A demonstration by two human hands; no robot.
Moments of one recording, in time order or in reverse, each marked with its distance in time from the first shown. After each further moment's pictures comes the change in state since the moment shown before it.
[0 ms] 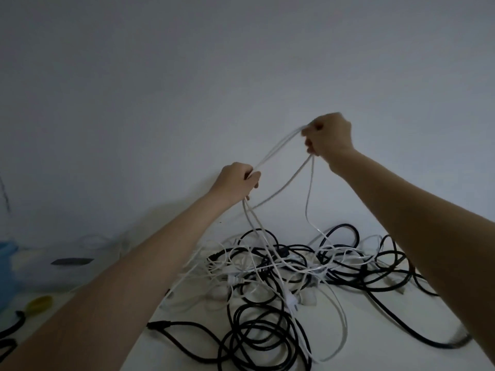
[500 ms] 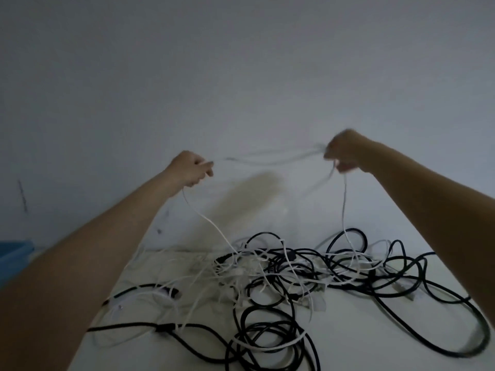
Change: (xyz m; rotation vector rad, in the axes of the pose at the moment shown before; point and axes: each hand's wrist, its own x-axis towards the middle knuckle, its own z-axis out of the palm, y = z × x) left_hand 0.002 -0.035 -0.082 -0.004 0.041 -0.309; right_hand 0.025 0.013 -0.024 -0.548 -0.301 0.251
